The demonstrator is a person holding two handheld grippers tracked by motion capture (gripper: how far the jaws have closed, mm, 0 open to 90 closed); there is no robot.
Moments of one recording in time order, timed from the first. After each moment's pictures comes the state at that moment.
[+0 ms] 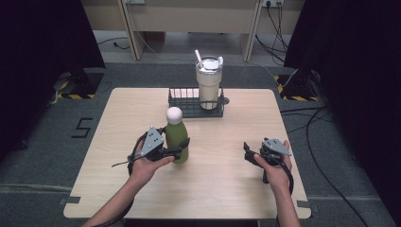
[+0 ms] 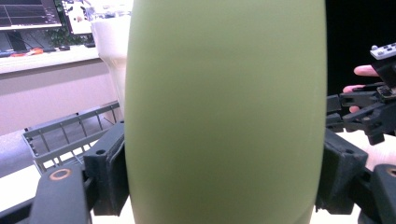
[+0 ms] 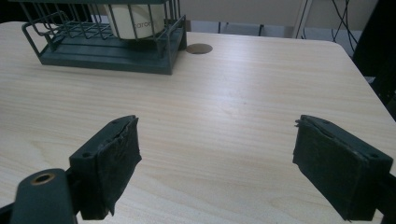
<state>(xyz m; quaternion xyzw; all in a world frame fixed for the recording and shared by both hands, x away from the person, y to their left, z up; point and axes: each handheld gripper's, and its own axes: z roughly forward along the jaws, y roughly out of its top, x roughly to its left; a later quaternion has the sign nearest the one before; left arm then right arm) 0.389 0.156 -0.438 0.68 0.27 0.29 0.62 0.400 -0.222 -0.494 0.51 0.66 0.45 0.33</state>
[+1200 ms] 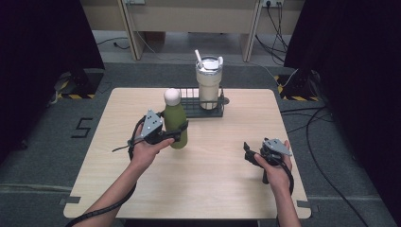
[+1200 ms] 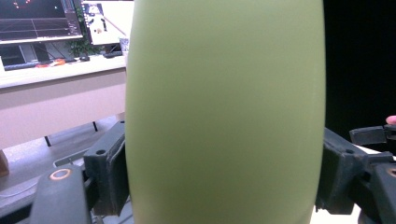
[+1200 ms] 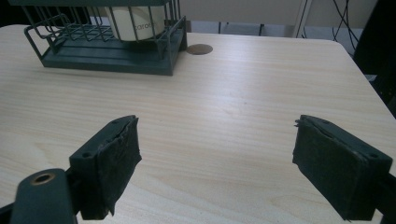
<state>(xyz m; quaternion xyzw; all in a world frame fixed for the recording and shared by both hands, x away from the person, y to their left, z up) 0.424 0.158 -0.411 0.66 0.28 0.32 0.62 0.399 -0.222 -0.493 0.51 0.65 0.45 0.33</state>
